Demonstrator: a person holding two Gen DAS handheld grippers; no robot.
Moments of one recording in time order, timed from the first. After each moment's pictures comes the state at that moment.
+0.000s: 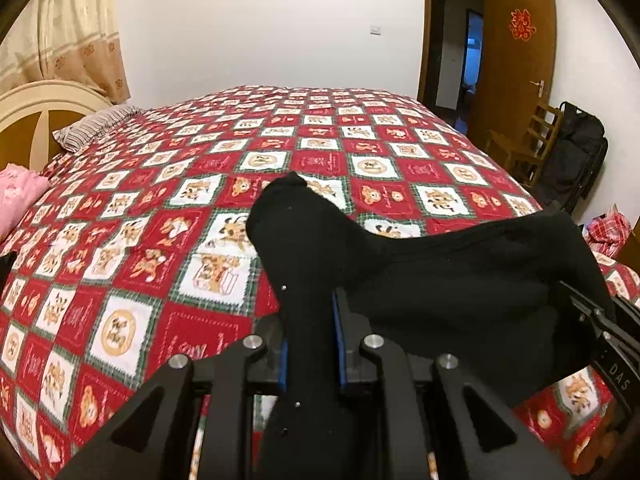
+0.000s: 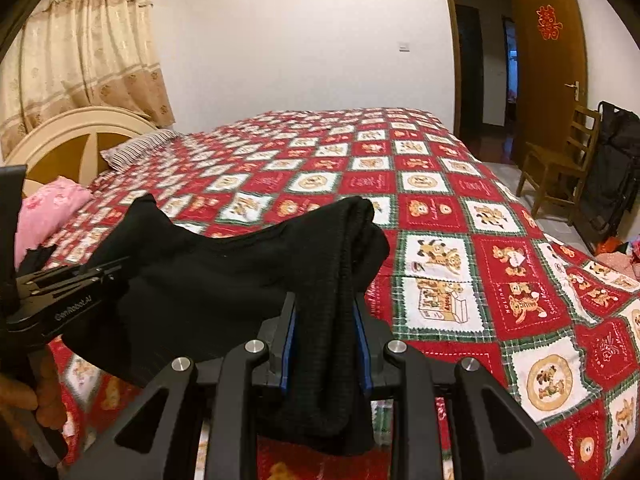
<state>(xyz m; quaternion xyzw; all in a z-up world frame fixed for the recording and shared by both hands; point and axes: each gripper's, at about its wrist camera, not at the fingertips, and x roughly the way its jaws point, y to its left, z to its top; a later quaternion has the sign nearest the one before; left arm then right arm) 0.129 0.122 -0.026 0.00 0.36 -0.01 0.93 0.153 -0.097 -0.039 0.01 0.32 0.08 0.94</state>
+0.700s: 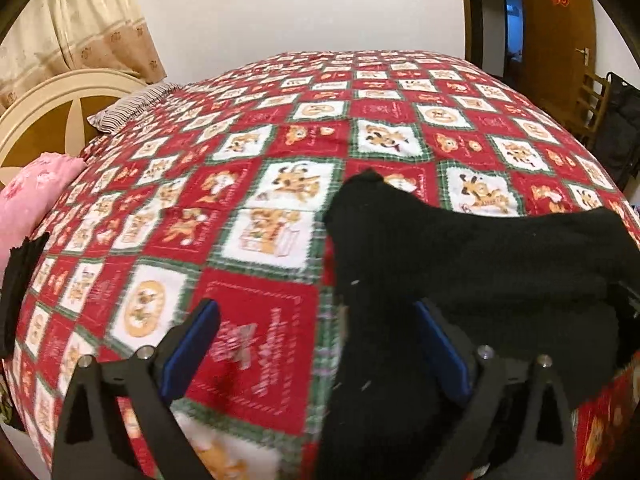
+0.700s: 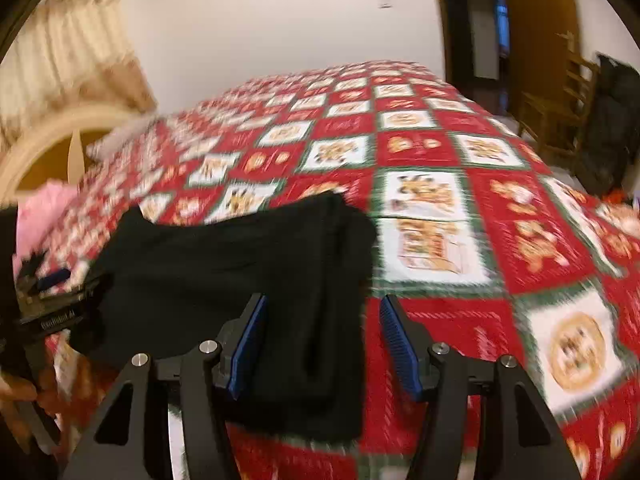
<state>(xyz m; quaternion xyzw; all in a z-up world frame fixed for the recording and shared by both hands) 0.136 0.151 -0.062 0.04 0.40 0.09 0.91 0.150 -0.140 -0.069 0.09 0.36 0.07 0.92</state>
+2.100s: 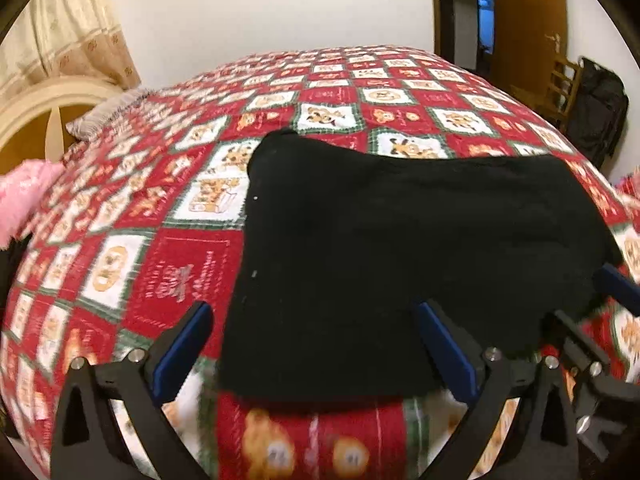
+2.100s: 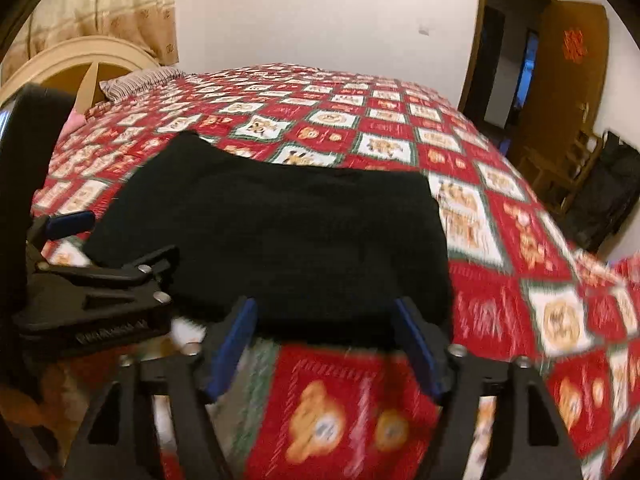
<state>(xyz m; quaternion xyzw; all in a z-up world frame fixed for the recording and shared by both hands) 0.093 0.101 -0.077 0.06 0.40 0.04 0.91 0.096 -0.051 -0.078 -0.02 0.39 0.08 0.92</state>
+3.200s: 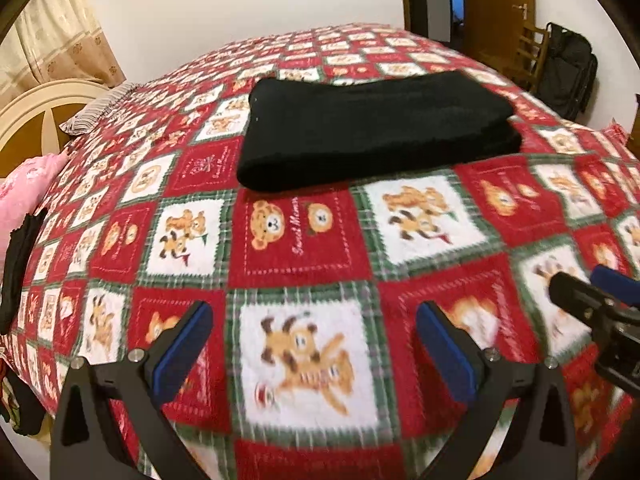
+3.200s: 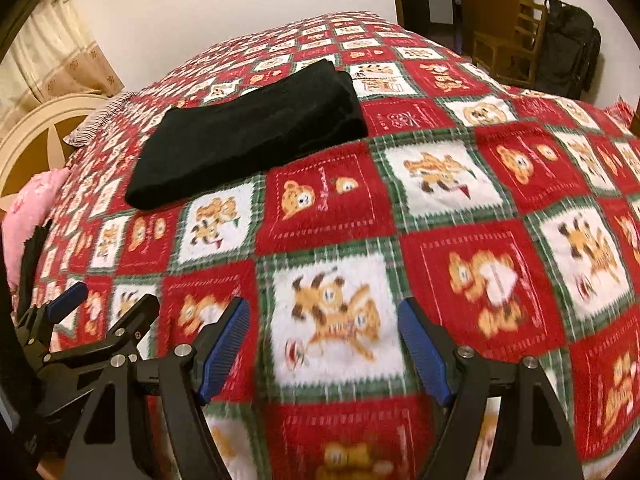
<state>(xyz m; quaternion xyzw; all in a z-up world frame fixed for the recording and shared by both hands) -0.032 0.092 -0.073 0.08 0.44 0.00 0.89 -0.033 -0.093 -0.075 0.11 0.47 0.01 0.87</state>
